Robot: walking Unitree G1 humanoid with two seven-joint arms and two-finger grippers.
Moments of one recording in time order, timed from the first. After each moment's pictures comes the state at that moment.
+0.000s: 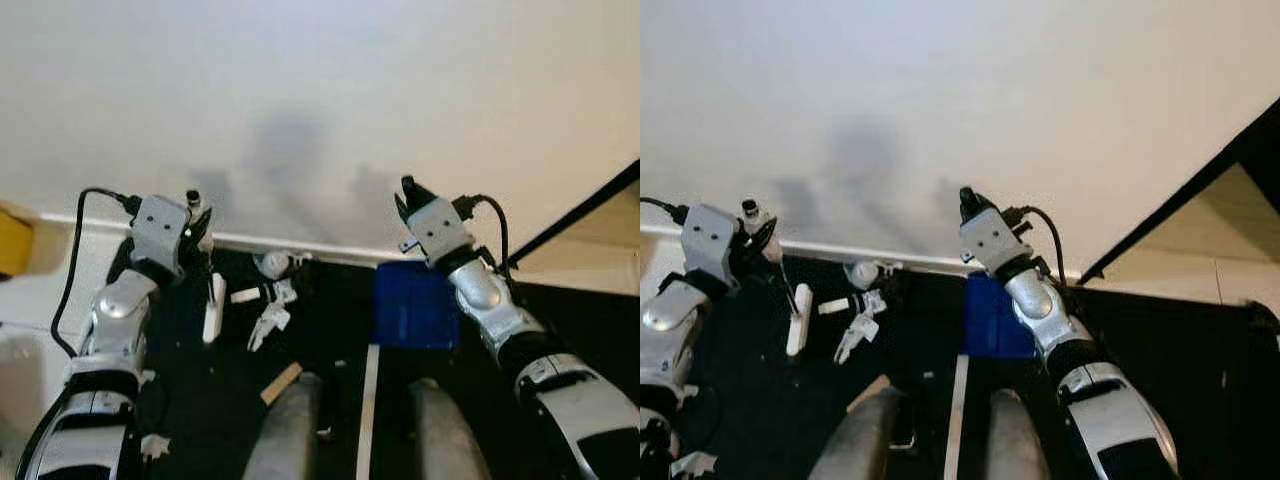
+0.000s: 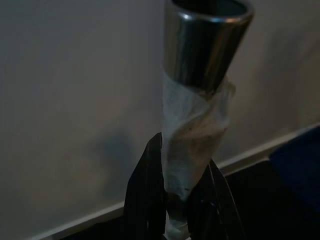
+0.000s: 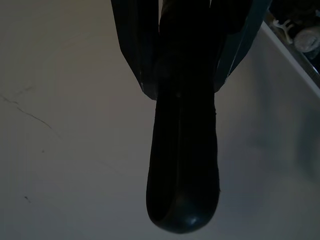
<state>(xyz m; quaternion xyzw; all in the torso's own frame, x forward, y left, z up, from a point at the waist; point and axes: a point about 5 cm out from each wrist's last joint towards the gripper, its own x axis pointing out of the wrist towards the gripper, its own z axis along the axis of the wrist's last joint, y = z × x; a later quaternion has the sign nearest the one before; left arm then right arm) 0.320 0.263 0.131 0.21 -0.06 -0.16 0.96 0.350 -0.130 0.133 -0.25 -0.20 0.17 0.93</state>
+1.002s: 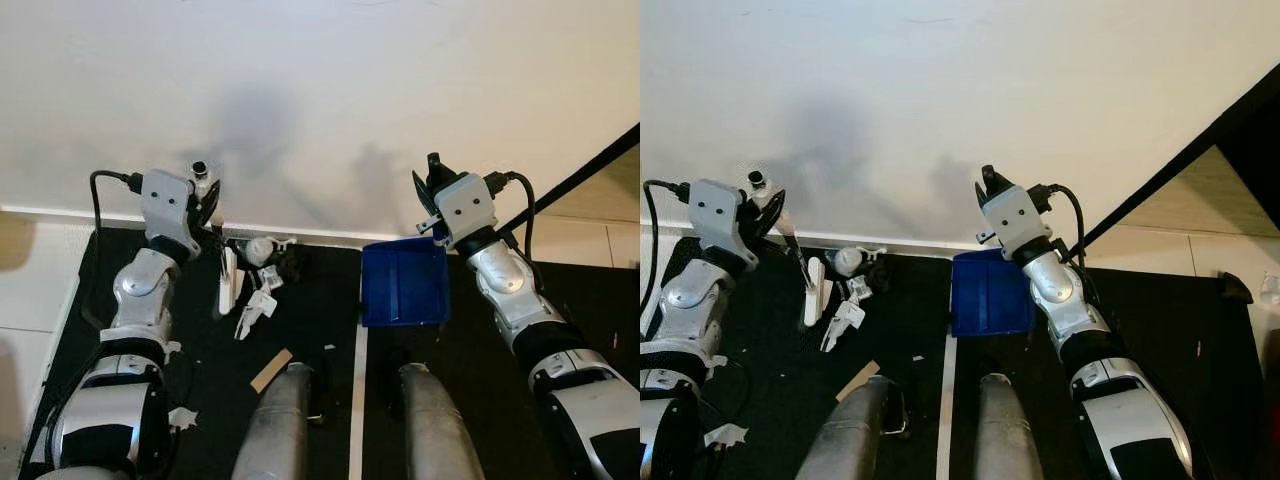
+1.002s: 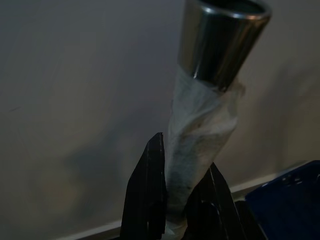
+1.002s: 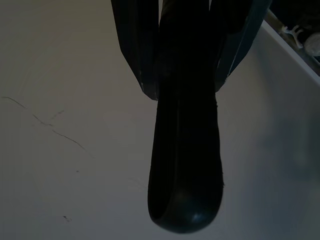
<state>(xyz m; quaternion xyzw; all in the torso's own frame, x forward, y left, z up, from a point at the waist) 0.345 0.232 0.142 0.12 -0.12 -0.15 0.97 0.355 -0.146 0.151 -0.23 -0.21 0.16 0.94</state>
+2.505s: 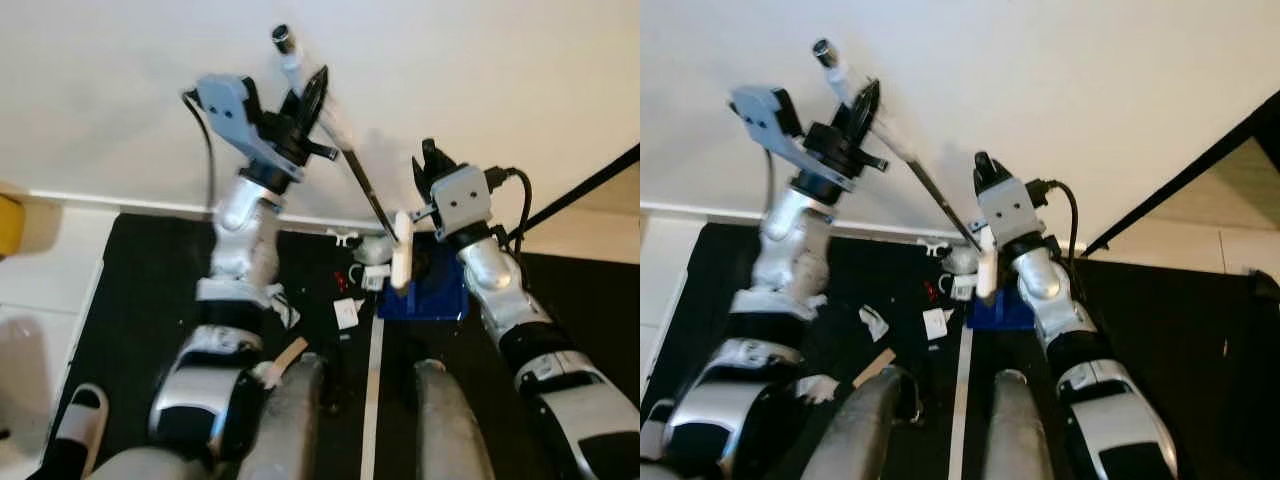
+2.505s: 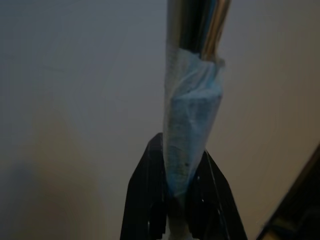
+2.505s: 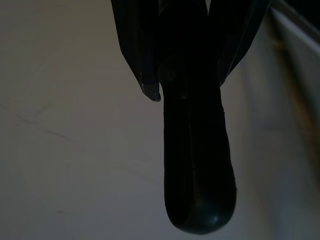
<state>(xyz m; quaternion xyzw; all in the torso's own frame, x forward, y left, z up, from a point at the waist) 0.348 0.145 0.246 -0.06 -0.30 -0.28 0.91 0.357 -0.135 0.161 -0.19 -0.23 0.11 0.95</state>
